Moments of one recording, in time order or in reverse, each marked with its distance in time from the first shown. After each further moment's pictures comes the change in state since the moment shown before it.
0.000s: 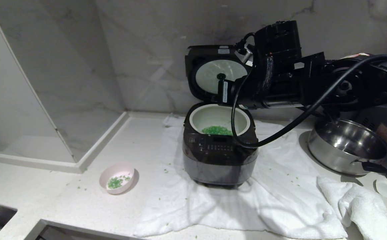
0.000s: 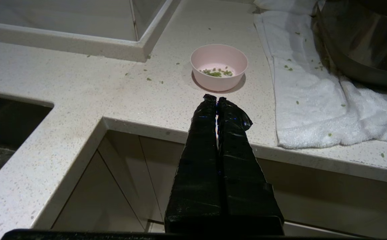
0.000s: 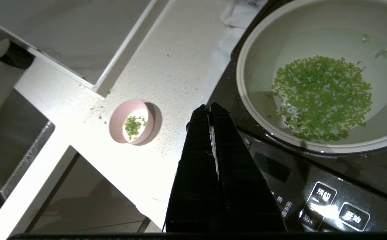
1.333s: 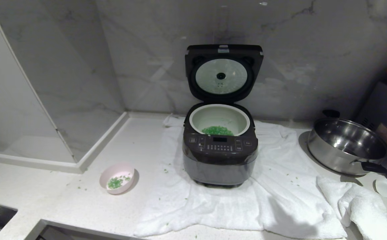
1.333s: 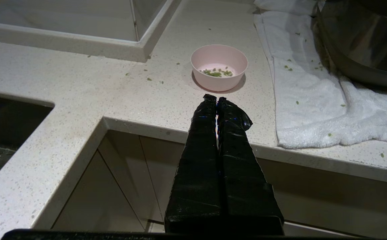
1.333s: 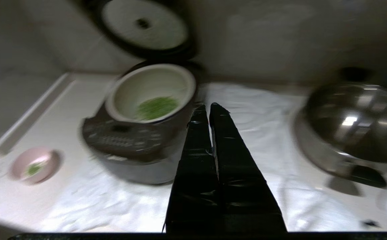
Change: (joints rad) left arm 0.000 0.000 0.000 0.000 0.000 0.000; right arm -0.149 -0.965 0.655 0.018 -0.374 -0.216
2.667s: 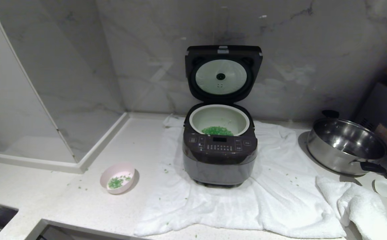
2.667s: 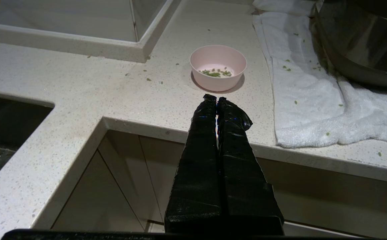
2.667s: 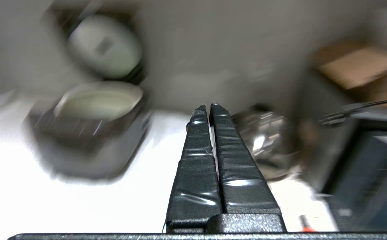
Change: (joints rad) left arm 0.000 0.000 0.000 0.000 0.000 -0.001; right arm -0.461 -0.805 0.373 0.115 0.363 -0.243
